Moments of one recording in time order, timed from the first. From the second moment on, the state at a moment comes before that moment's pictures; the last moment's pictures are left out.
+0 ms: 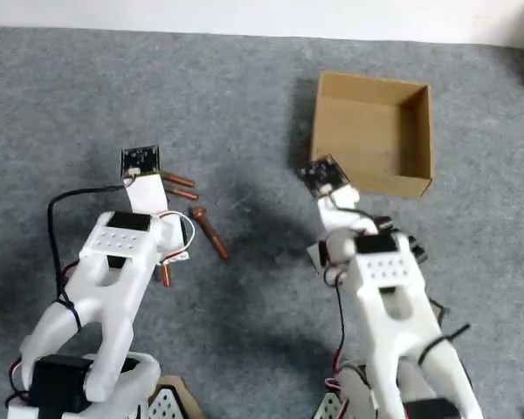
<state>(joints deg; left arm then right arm) 0.0 -20.4 52.5 48.8 21.7 -10.0 -33.0 58.7 45.7 22.7</state>
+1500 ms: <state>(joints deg) 16.7 -26.7 58.0 5.0 39.1 -19.3 -90.9 96.0 23.2 10.6</state>
